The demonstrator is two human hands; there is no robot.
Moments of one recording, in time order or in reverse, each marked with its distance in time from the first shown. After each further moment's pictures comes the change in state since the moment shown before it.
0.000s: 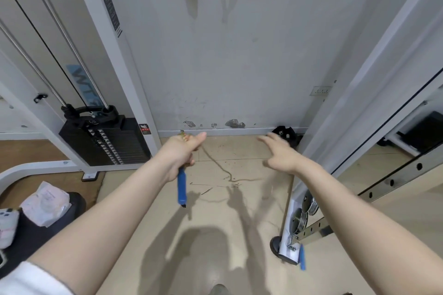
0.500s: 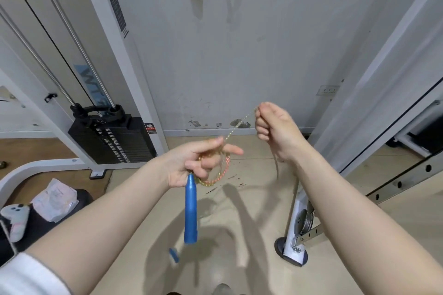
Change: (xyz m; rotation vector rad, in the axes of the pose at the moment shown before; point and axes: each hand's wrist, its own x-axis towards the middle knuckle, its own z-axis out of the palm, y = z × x) left_hand -0.024 0.013 0.000 -0.452 -0.908 -0.266; right_hand -0.012 -0.057 -0.028 1.396 0.205 -0.337
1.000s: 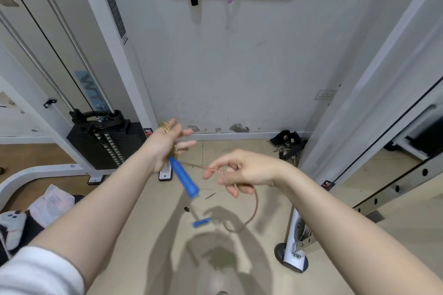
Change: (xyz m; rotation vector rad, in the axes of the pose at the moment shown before) left_hand 0.001 0.022 -0.052 0.261 0.832 0.415; right_hand -0.038 0.002 0.035 -0.681 -0.760 0.310
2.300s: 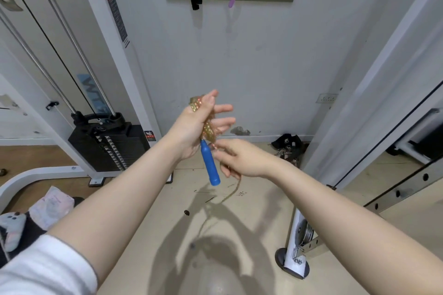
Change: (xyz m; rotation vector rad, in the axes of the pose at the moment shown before) left_hand -0.024 0.040 0.075 -0.163 -0.242 0.211; right_hand 0.018 0.000 -0.013 -0.283 0.309 -0.065
